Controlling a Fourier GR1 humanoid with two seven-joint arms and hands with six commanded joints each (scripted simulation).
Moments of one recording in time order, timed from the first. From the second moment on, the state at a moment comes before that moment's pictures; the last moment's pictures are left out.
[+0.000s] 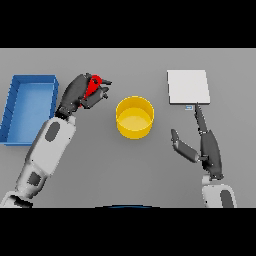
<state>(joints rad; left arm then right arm) -0.59 0.17 -0.21 -1.12 -0.33 0.05 0.08 0.11 -0.05 0.14 -1.73 0.28 -0.08 -0.06</state>
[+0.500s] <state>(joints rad) -0.78 0.28 -0.53 -1.04 -0.69 0.00 0.24 0.12 -0.05 0.14 -1.74 0.28 -0.07 -0.05</state>
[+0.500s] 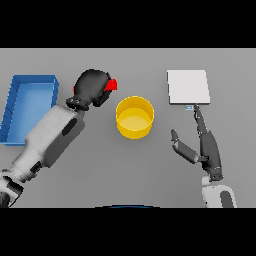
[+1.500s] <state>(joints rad) -1.12 0.31 -1.04 -0.89 -1.02 -0.30 0.07 0.13 -0.01 0.12 -1.70 0.24 -0.08 -0.08</state>
